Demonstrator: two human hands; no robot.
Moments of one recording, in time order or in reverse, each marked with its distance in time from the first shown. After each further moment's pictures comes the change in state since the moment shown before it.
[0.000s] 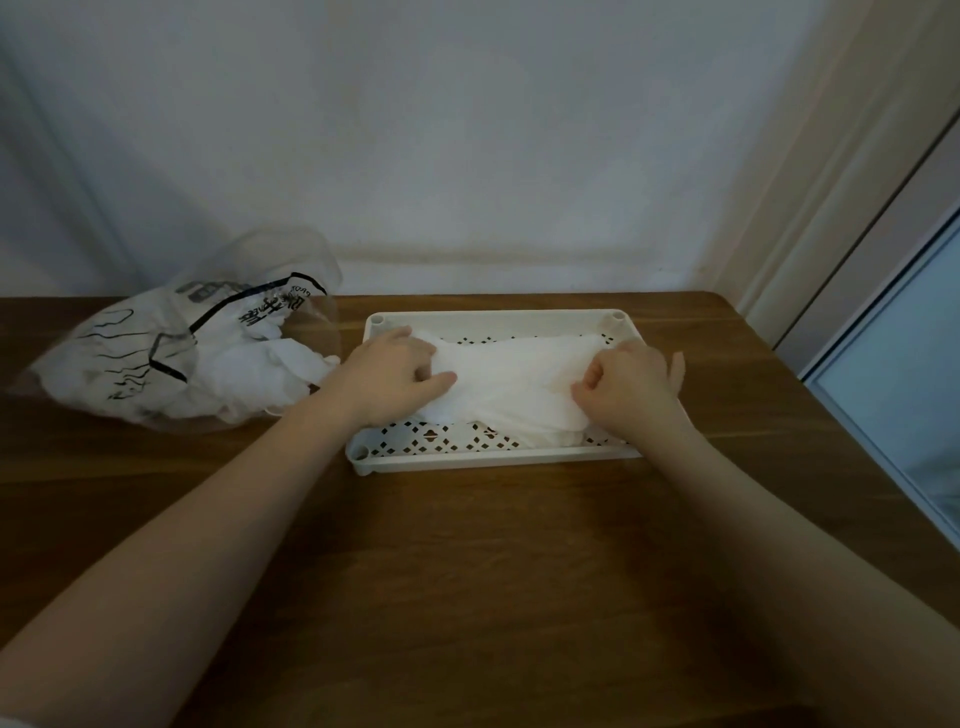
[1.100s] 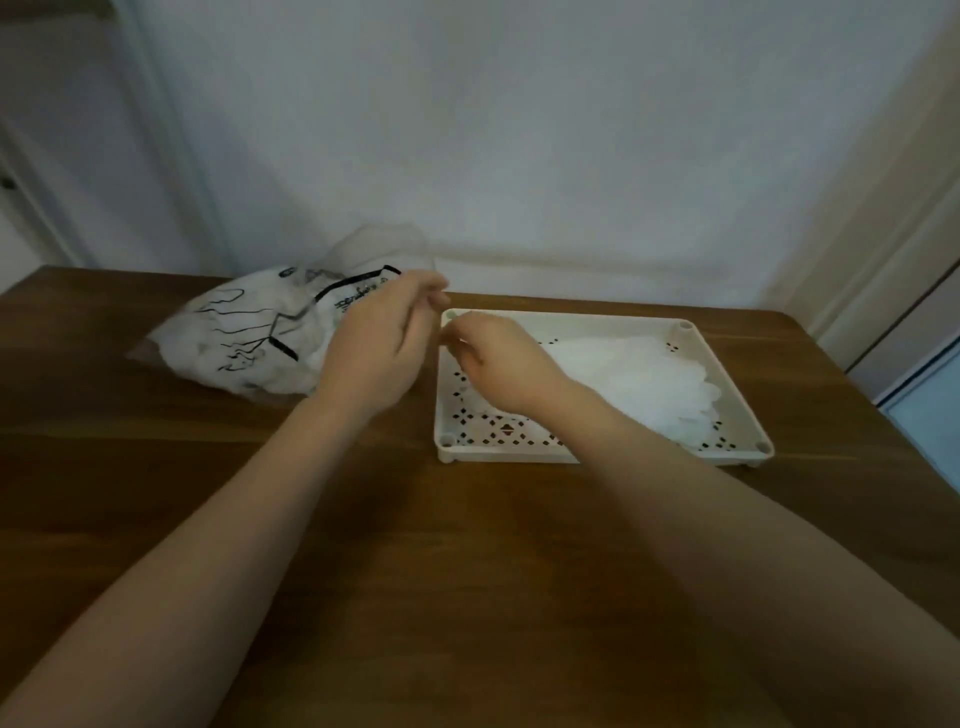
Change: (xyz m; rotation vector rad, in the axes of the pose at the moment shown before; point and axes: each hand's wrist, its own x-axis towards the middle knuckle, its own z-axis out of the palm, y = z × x) left_hand -0.054 -0.023 -0.036 -0.363 0.705 0.074; right_hand -0.002 -0.159 0.006 0.296 -0.095 -0.663
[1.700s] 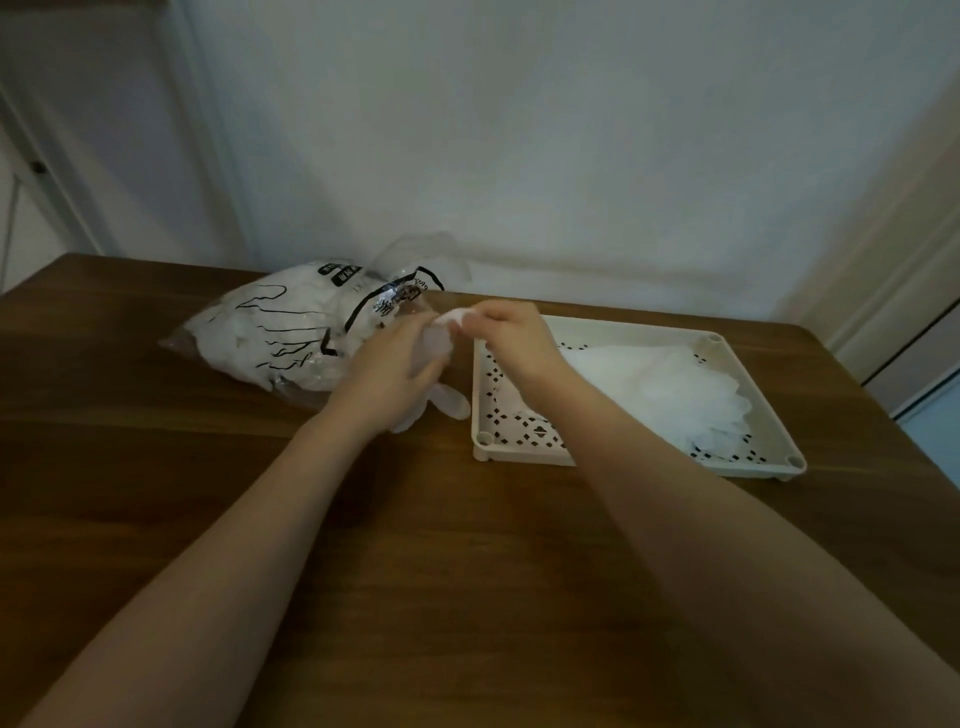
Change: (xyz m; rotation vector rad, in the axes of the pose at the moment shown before) left_hand -0.024 -0.049 -0.006 0.068 -0.293 -0.314; right_hand 0.020 -0.027 0.019 0.718 0.145 0.344
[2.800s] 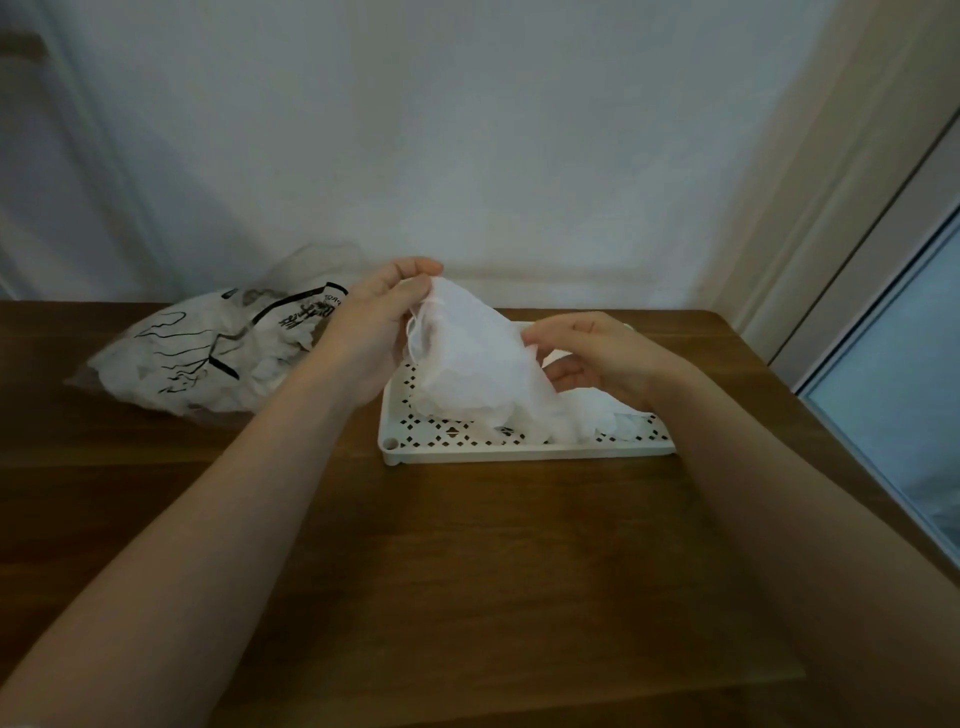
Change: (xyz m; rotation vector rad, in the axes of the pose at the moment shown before) left_hand 0.018 0.109 0.001 -1.186 -0.066 -0.170; right_hand -0.049 0.029 -0.158 0.092 -0.226 0.131
